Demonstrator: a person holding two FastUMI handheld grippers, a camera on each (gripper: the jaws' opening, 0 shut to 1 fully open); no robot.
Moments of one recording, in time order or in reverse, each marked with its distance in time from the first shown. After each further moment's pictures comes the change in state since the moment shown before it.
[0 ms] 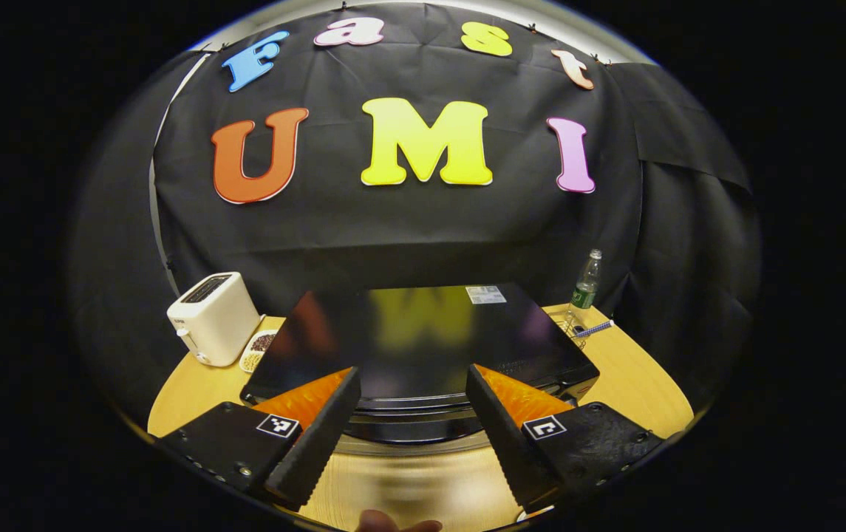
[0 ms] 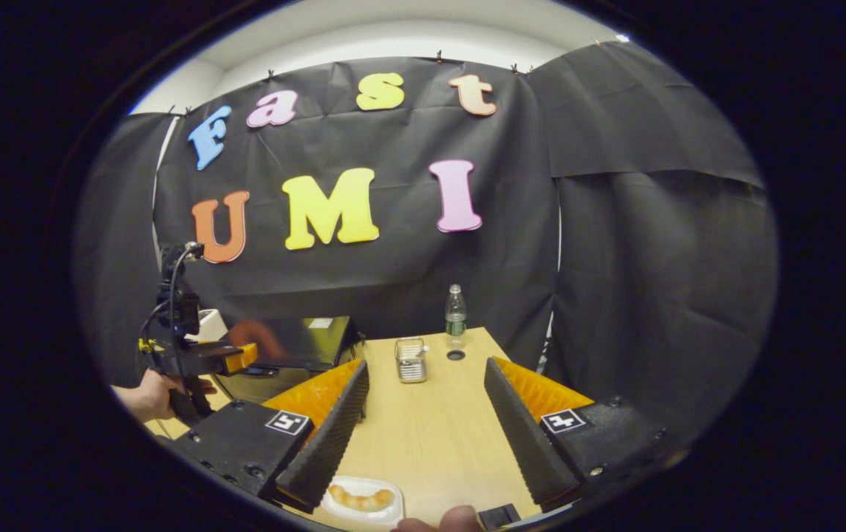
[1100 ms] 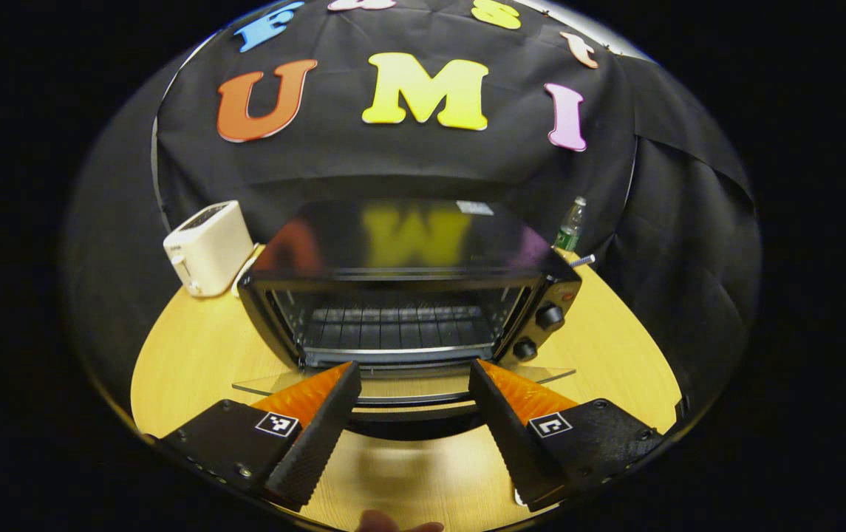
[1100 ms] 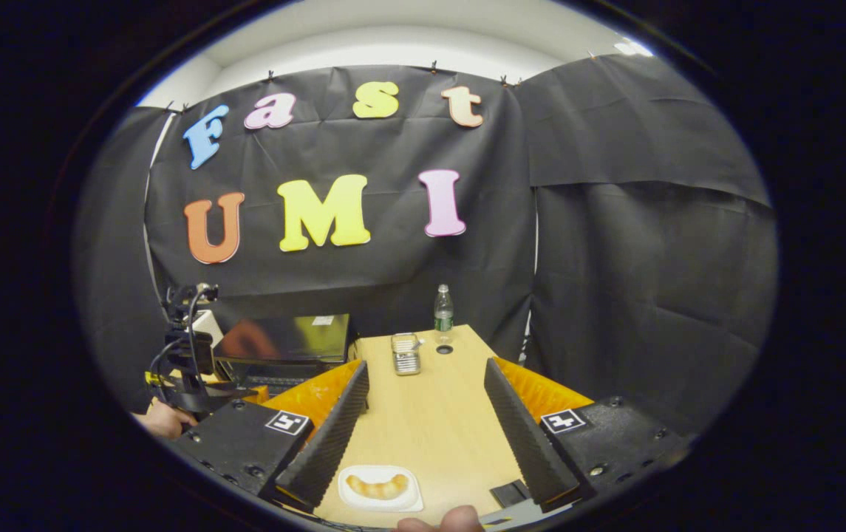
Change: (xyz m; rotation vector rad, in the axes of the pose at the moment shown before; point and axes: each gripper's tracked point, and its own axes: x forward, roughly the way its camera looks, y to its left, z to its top) left arm -0.056 0.002 -0.100 -0.063 0.246 -0.057; right arm -0.072 0.033 -0.009 -0.005 -0.017 -0.107
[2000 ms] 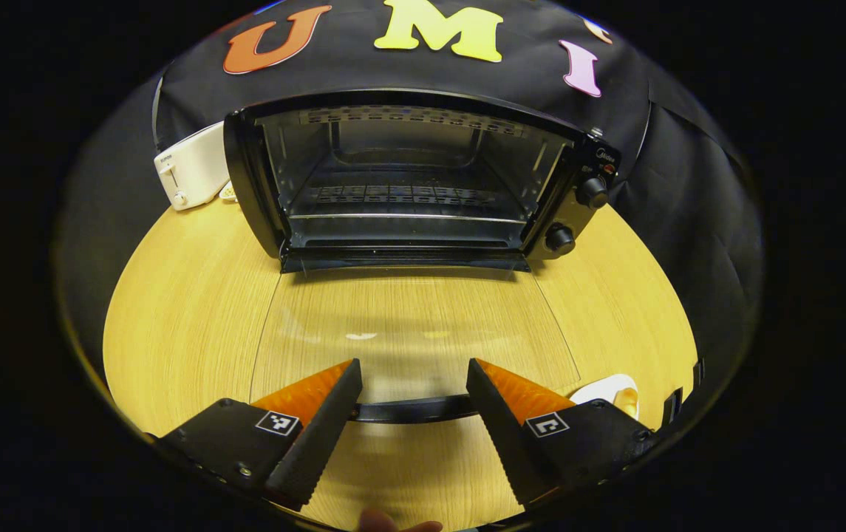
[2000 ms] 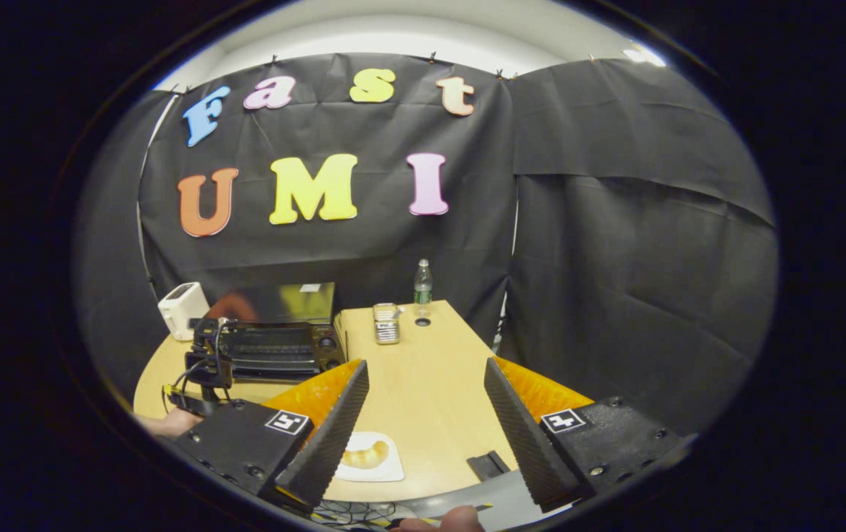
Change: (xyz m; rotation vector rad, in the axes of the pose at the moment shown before) left arm 0.018 0.007 -0.112 -0.021 0.228 -0.013; right arm -0.053 -0.012 -0.035 -0.041 0.079 -0.079
